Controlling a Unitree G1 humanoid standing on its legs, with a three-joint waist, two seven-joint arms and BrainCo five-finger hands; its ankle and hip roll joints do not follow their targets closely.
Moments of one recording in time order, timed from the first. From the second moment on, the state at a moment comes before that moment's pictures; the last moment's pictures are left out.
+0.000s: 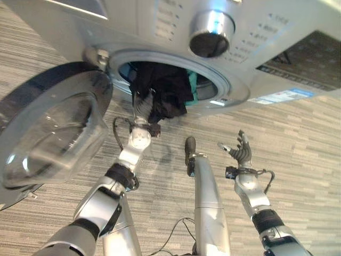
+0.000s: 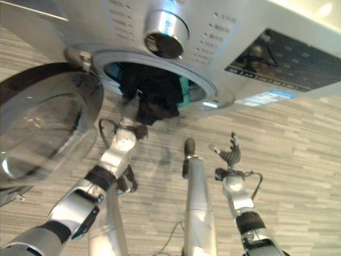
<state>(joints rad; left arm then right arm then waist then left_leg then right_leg) -0.93 0.23 -0.37 0.73 -0.40 -0.25 0.54 -0.32 -0.30 0.15 0.44 0.20 -0.15 -0.43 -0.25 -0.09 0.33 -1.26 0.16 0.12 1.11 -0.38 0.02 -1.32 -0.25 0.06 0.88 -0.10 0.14</state>
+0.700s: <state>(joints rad) -1.64 0.56 -0.36 0.83 -0.84 -0.38 0.56 -0.19 -0.45 0.18 0.21 0.22 -0.20 -0.39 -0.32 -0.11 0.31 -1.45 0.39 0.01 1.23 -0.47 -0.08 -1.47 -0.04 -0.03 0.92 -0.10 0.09</state>
